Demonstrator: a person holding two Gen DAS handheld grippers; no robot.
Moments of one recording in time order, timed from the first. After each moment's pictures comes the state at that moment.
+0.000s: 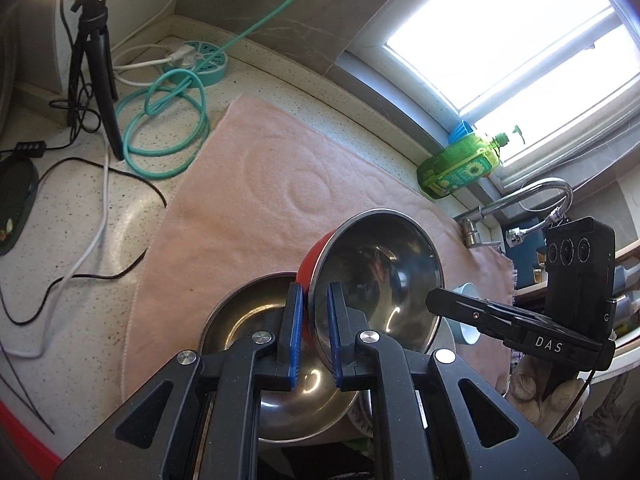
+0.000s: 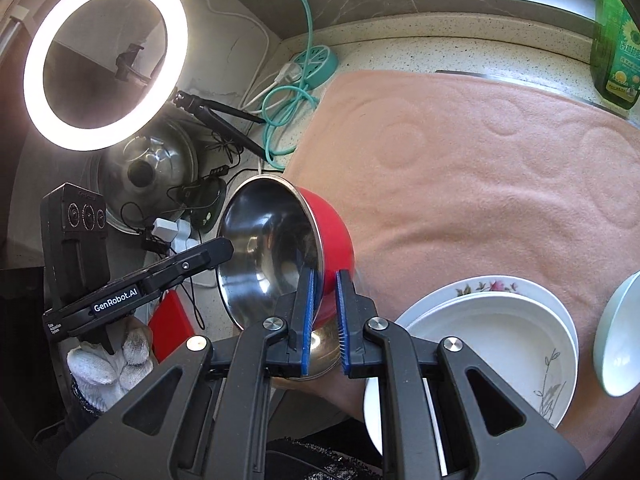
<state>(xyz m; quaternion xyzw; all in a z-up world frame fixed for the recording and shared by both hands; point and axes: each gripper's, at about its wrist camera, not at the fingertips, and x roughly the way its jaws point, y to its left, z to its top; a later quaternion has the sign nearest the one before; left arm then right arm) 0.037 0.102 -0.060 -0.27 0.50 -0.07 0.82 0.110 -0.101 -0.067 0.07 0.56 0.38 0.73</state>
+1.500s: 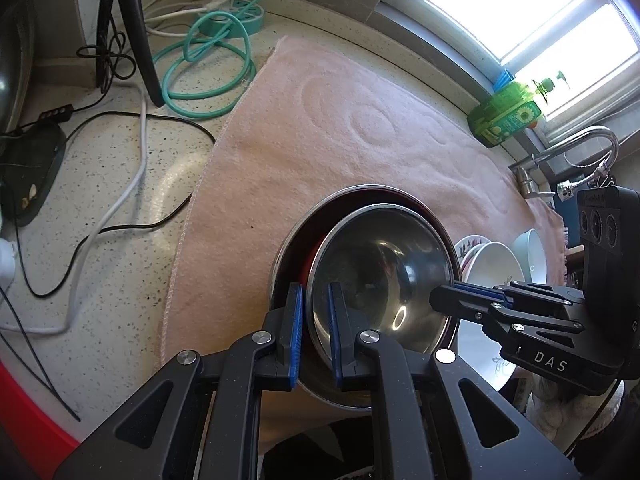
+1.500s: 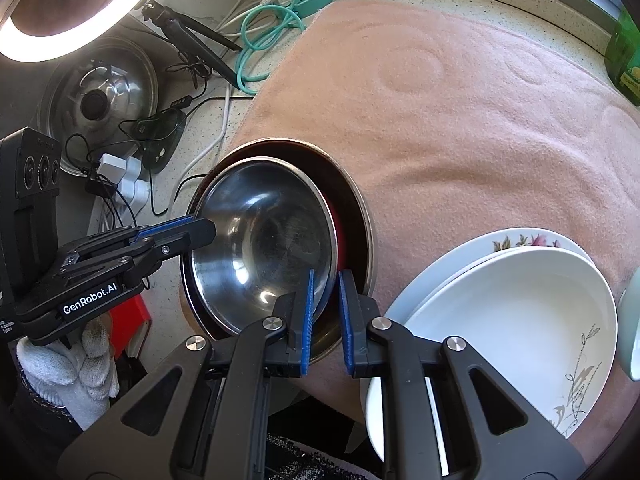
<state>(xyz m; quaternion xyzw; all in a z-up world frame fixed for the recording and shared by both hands) 0.013 0.103 -0.106 -0.20 0.56 -0.03 0.80 0.080 -0.052 -0.121 -0.03 0.60 0.34 0.72</state>
